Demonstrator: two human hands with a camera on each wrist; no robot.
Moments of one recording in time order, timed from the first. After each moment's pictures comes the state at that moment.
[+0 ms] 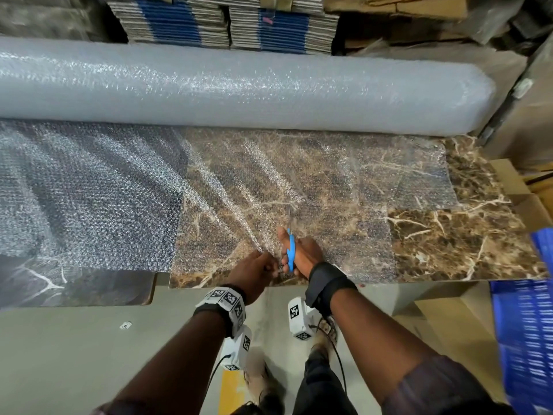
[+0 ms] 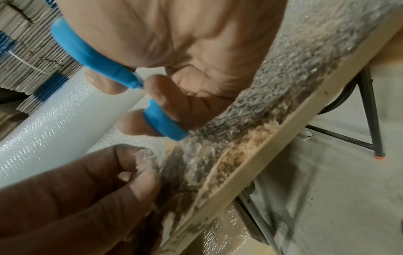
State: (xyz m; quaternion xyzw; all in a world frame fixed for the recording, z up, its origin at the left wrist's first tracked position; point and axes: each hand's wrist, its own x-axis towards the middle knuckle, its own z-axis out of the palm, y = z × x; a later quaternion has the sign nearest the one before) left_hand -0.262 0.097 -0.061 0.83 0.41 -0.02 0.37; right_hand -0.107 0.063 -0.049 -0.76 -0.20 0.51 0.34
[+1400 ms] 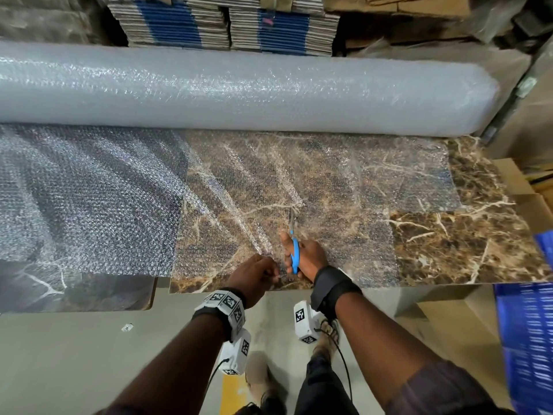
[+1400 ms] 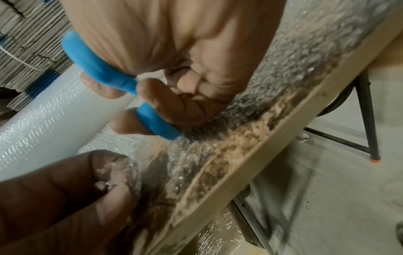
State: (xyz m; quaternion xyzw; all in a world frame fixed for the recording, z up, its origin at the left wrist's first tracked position) left_hand -0.264 0.102 -0.060 0.83 0.40 -0.04 0.39; right_hand -0.097 0.060 -0.052 -0.75 -0.20 0.52 0.36
